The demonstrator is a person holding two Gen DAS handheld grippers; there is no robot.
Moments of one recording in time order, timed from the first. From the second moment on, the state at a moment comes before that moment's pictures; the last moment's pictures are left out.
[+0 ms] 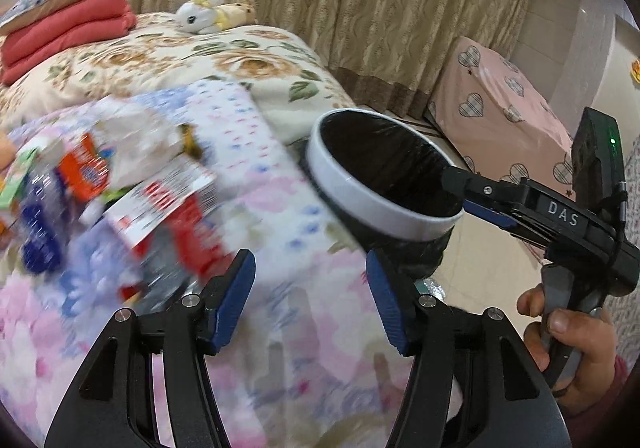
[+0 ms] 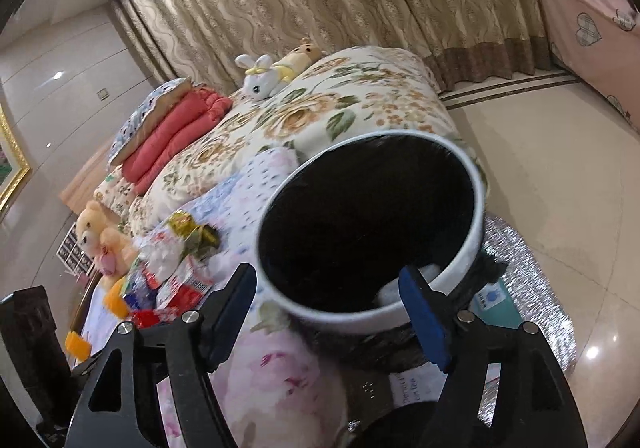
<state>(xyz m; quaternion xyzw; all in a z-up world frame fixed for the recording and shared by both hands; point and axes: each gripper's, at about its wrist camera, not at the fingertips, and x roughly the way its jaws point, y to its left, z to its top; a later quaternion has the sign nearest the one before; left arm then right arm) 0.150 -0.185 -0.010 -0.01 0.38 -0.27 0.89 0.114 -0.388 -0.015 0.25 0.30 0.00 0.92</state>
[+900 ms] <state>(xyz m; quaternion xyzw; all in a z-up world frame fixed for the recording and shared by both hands) 0.144 -0.010 -0.037 -0.10 0.38 -0.12 0.91 0.120 -0.243 -0.038 0.20 0.36 0.13 0.90</state>
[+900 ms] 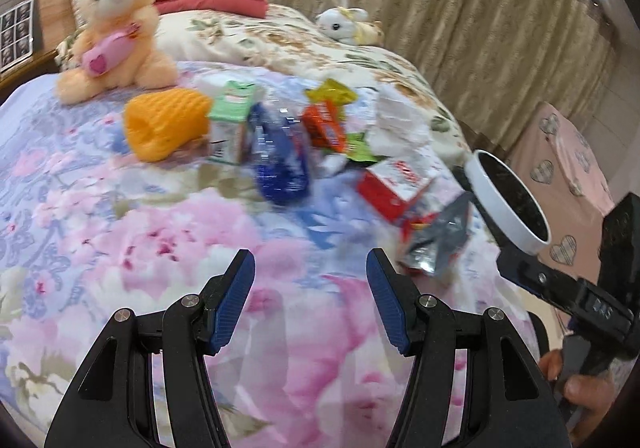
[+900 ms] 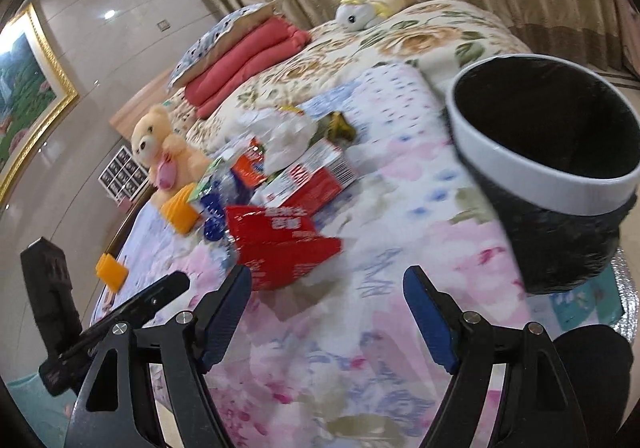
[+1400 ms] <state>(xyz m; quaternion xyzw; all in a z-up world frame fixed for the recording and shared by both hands) 0.182 0.001 -0.044 -0.10 0.40 -0.10 0.91 0.143 -0.210 -0.048 0.20 0.38 0.15 0.89</state>
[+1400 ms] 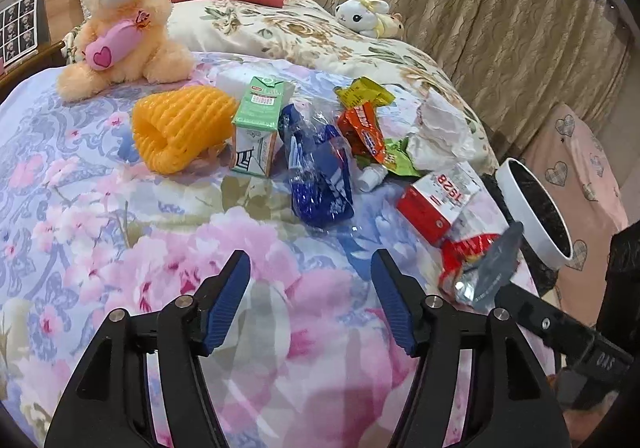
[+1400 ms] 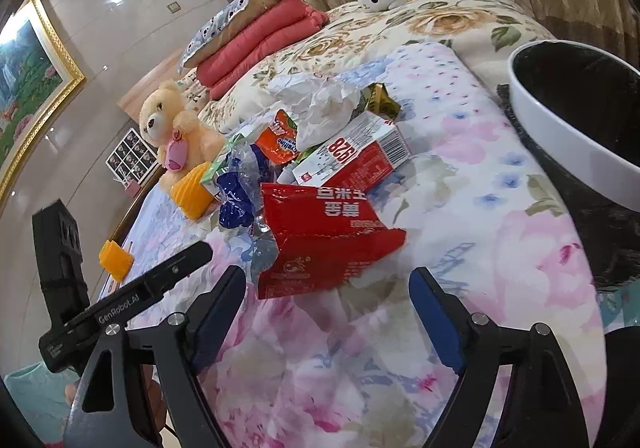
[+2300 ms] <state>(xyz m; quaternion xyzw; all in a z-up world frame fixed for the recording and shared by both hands) 0.212 -0.018 -0.052 -0.08 0.41 -0.10 0.90 0.157 -0.226 -0.060 0.21 0.39 0.14 0.89</state>
